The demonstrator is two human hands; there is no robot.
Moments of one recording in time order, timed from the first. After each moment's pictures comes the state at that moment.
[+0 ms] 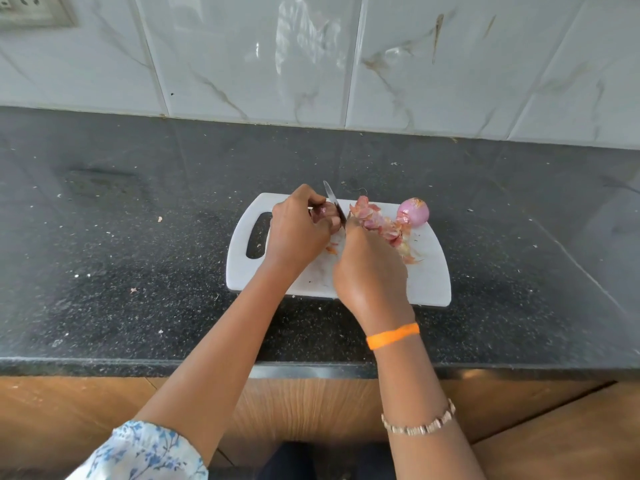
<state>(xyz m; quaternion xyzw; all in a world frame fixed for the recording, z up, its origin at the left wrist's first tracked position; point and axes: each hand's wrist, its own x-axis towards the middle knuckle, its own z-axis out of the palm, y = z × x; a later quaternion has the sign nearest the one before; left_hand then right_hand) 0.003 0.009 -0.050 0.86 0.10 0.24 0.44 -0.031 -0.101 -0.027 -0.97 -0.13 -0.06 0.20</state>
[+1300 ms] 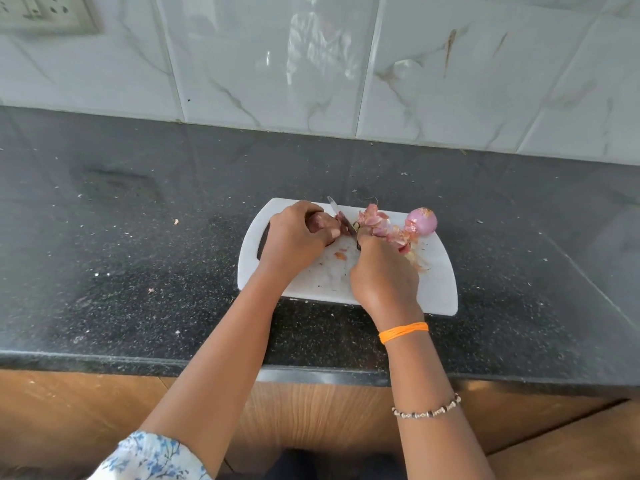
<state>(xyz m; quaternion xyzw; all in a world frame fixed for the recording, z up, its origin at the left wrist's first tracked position) -0.003 0.030 -0.054 0.86 0.11 0.19 0.46 -0.014 -0.099 -0.040 -0.98 -0.11 -0.04 0.16</state>
